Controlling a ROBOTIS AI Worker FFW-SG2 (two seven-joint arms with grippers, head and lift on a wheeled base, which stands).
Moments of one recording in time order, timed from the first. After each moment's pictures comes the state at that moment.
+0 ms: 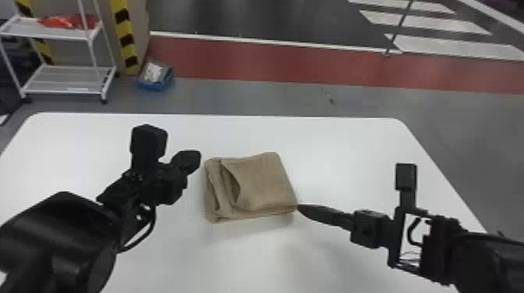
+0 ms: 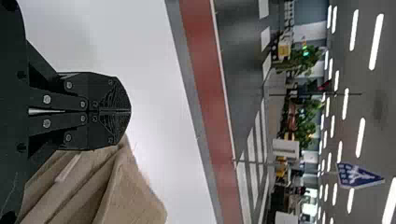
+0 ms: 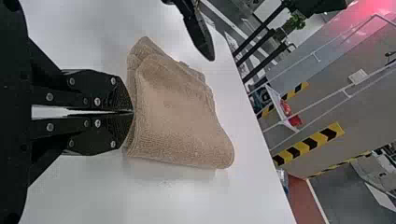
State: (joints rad) left arm -0.12 0.28 -0.39 -1.69 0.28 0.48 -0.01; right arm 0.16 -0.24 -0.25 -1.99 -0.44 1.10 0.70
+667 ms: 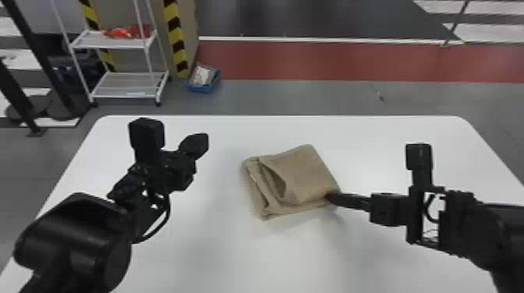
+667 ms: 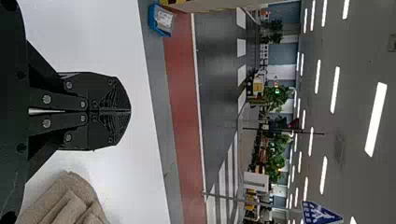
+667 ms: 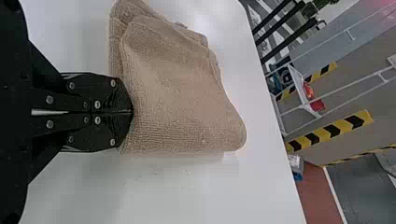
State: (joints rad) left arm -0.05 0.34 -0.25 -1.75 0.36 0.38 0.00; right arm -0.05 -0.21 -0.09 -1.79 -0.31 1.10 0.59
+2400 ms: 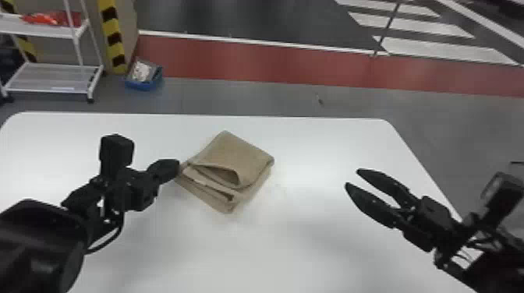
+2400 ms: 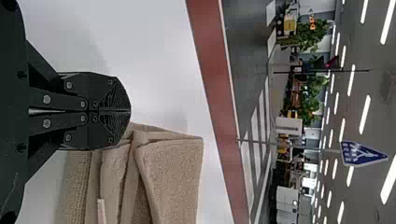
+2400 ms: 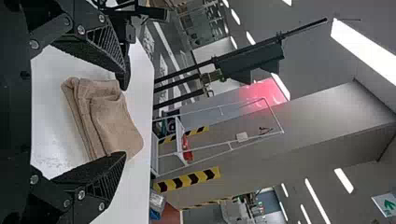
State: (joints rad) left arm -0.20 0.30 -0.38 -1.41 0.29 0.30 -0.25; right arm 0.34 -0.22 -0.49 -2.00 -0.49 0.48 1.06
